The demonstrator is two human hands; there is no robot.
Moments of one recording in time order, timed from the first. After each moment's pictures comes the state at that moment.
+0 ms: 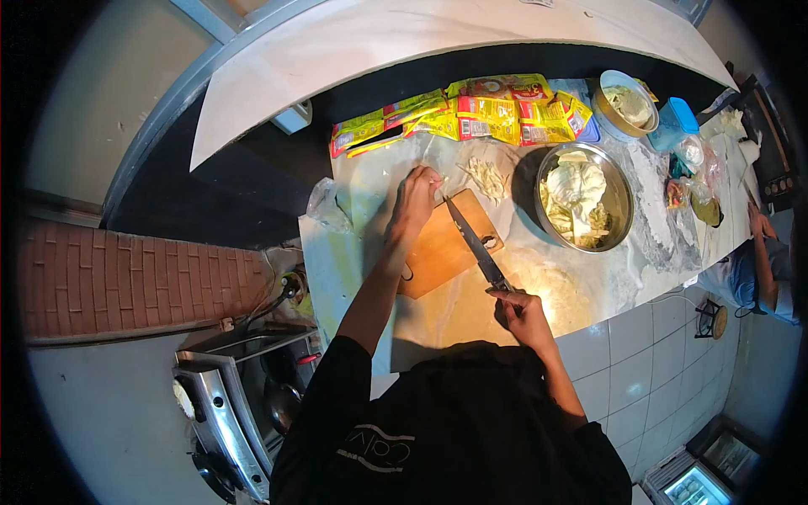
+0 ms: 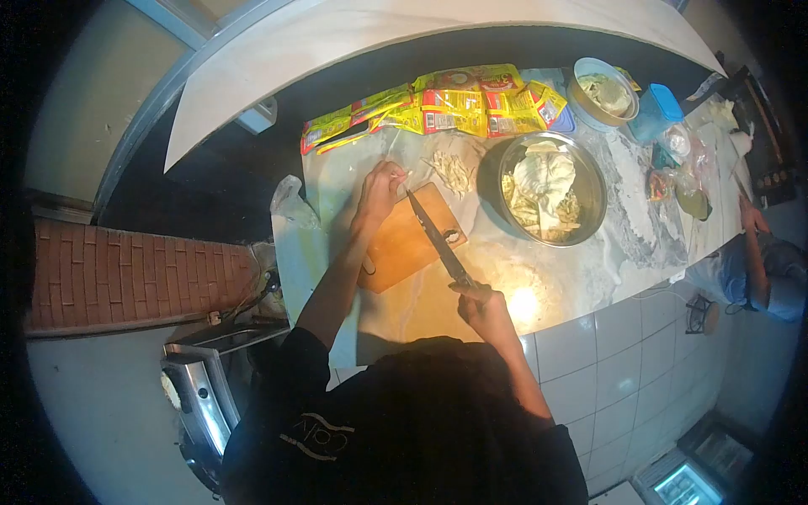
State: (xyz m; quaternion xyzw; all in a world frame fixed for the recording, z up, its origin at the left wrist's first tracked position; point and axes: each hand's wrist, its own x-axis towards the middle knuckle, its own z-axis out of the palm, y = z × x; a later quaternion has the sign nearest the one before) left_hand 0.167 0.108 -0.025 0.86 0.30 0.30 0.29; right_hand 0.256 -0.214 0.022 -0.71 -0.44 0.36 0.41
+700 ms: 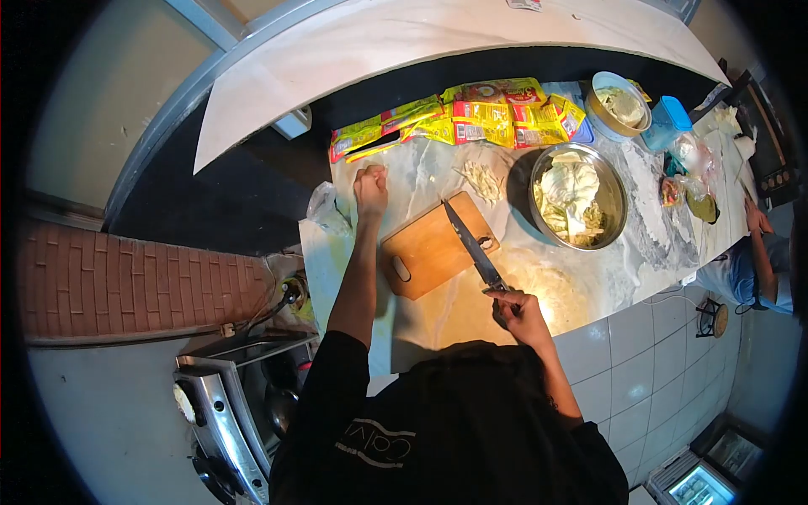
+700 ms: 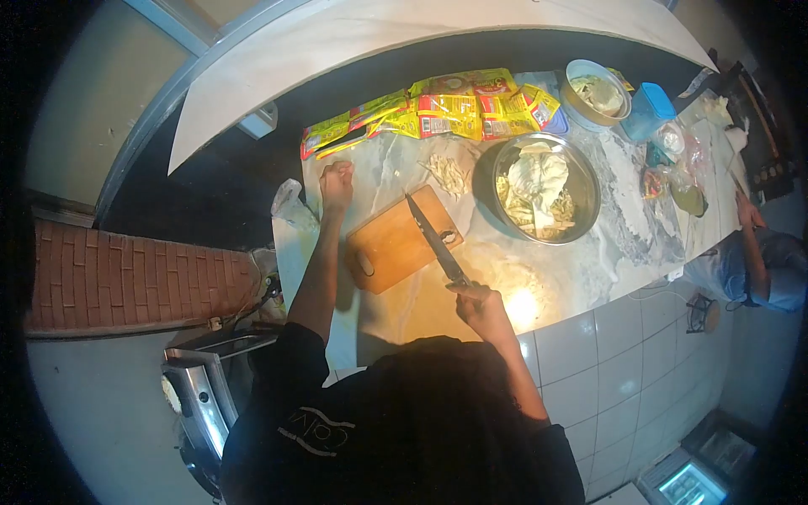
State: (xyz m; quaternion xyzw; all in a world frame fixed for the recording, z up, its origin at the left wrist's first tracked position) left_hand 0.115 0.174 -0.049 0.79 0.41 0.40 0.21; right_hand 0.257 -0.217 0.017 -0.68 -0.41 0.40 0.47
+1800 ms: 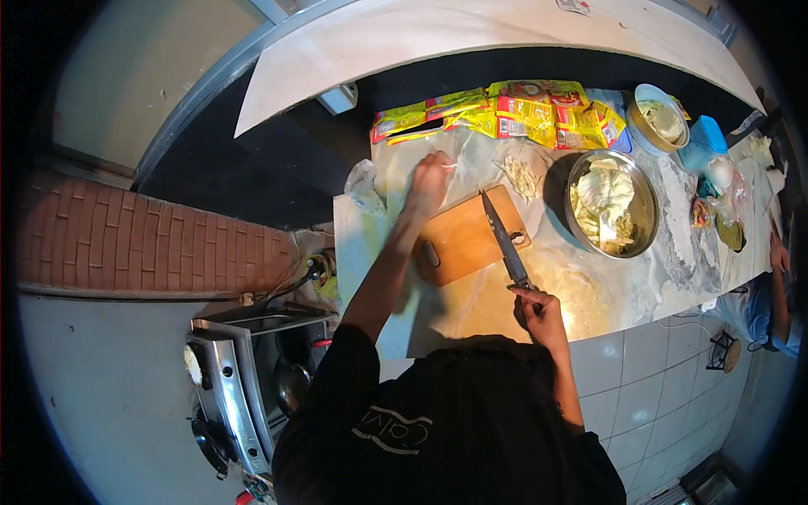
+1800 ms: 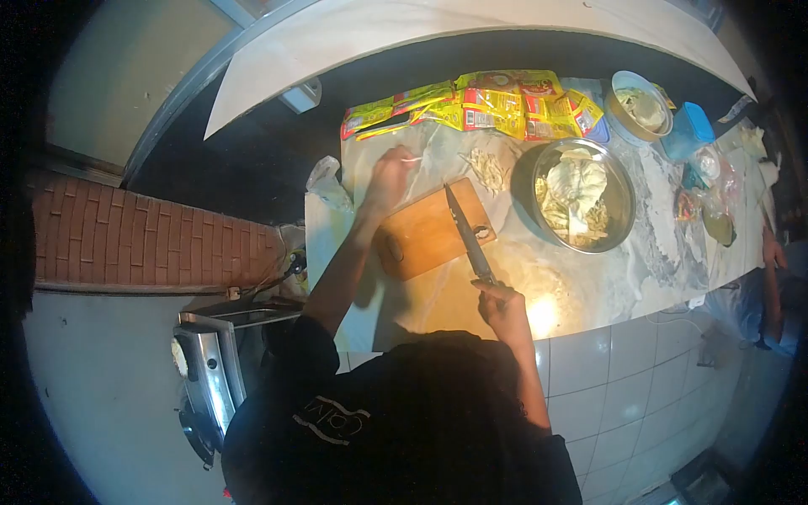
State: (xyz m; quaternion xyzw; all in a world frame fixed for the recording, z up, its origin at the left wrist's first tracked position) left_hand 0.133 0.123 -0.001 0.85 0.34 0.32 0.24; right_hand 0.251 -0.217 0.017 -0.67 -0.37 0.43 0.48
